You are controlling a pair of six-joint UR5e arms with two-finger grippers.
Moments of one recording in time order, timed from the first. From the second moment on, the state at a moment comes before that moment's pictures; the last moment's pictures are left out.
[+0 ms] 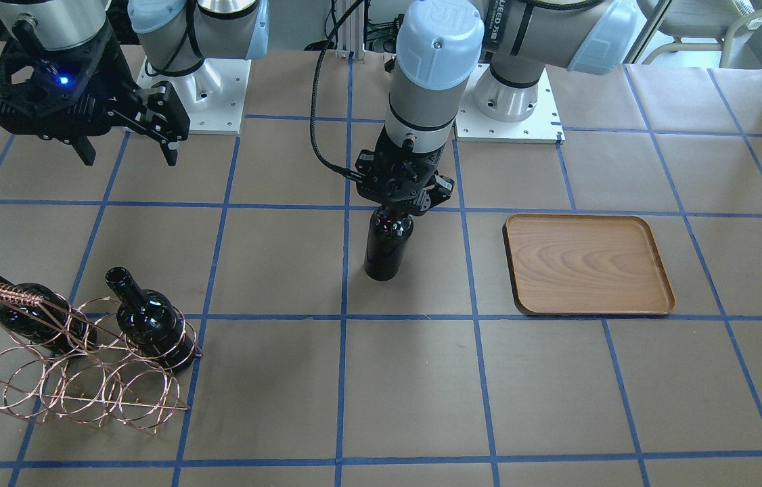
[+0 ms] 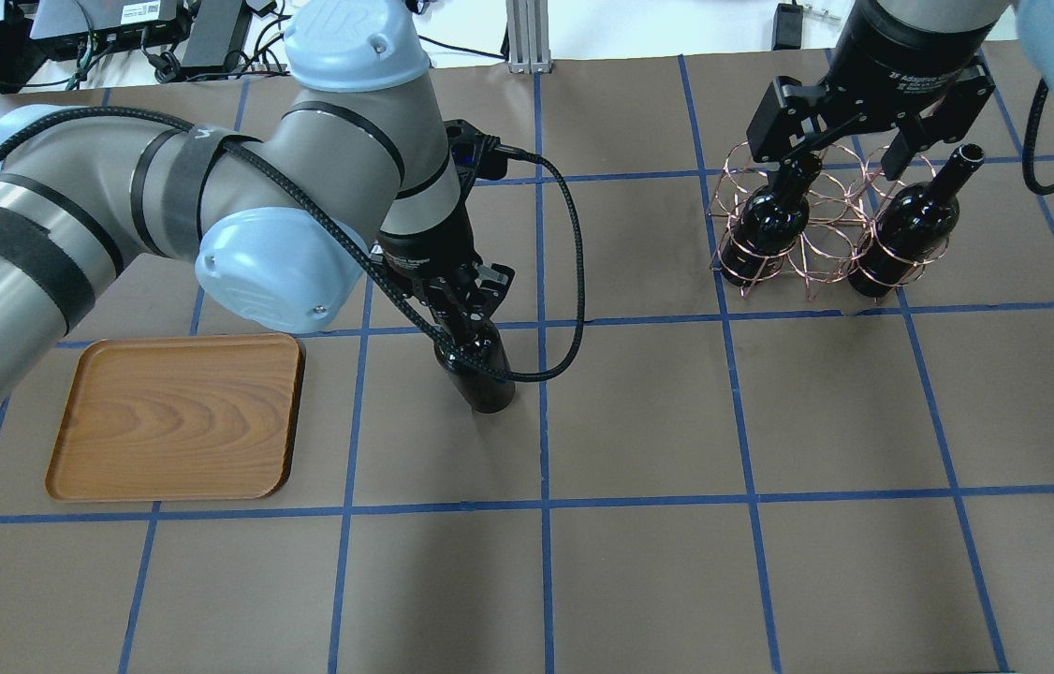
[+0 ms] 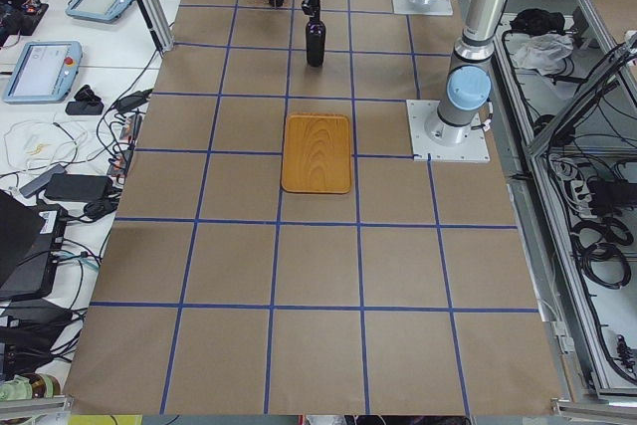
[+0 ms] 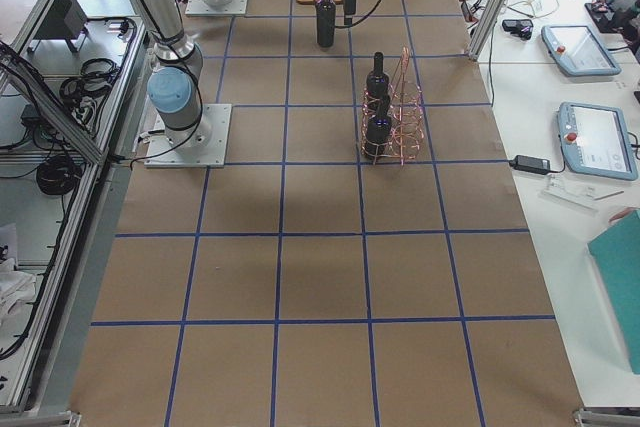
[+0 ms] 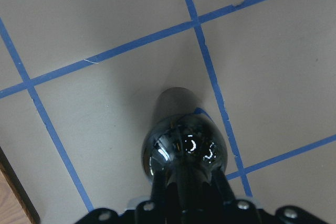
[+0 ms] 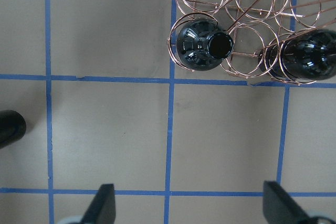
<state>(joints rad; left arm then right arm) -1.86 -1.71 -1.66 -1.39 1.53 0.06 1.58 -1.57 1.49 -1.53 -1.60 -0.04</state>
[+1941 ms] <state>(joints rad) -1.14 -1.63 -1.75 -1.48 1.64 0.67 1.58 -1.57 1.50 -1.53 -1.60 -0.03</state>
